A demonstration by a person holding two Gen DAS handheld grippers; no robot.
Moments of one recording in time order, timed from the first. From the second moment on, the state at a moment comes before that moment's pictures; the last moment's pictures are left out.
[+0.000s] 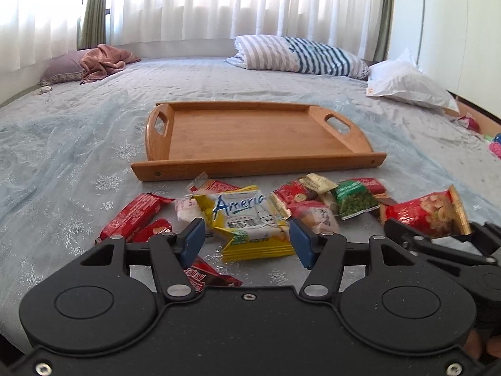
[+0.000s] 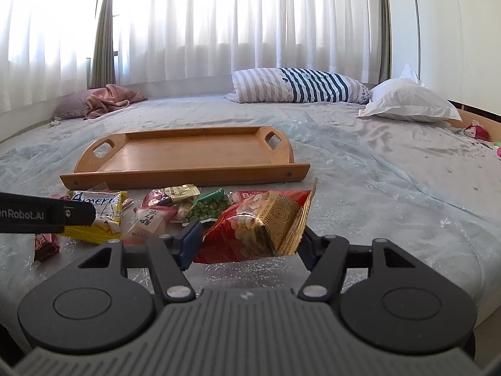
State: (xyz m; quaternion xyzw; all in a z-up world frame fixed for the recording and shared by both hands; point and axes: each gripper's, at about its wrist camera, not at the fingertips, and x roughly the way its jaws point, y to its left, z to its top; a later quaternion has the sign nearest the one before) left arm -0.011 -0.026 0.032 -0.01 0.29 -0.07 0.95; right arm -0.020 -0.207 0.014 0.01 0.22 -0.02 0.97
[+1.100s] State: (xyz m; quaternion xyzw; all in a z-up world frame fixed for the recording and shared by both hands) left arm 0.018 -0.012 0.033 -0.10 0.30 -0.08 0.95; right arm -0.009 -0.192 0.009 -0.04 0.25 -0.02 0.97
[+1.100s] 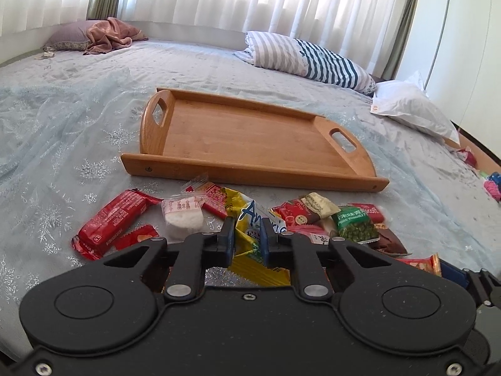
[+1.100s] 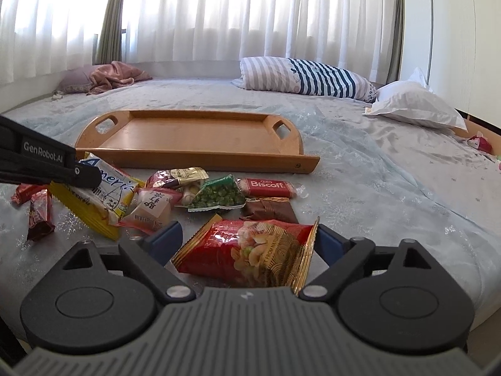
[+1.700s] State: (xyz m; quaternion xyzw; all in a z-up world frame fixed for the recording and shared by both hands) left arm 0.038 0.000 0.061 -0.14 0.29 -0.10 0.94; right arm 0.001 -0.214 0.031 0.00 0.23 -0.01 0.97
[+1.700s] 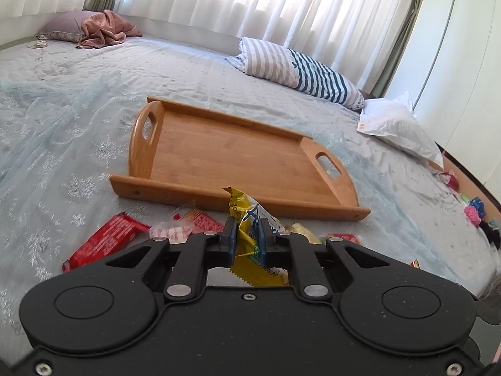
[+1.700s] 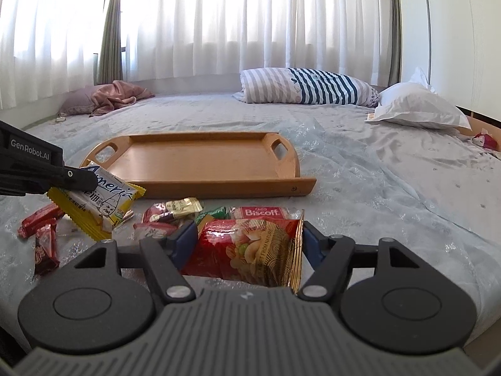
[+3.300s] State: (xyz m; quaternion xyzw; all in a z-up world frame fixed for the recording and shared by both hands) left arm 0.226 -0.035 0.003 -0.27 0.34 -0.09 0.90; right arm 0.209 -0.263 0.013 0.02 0.29 0.12 0.95
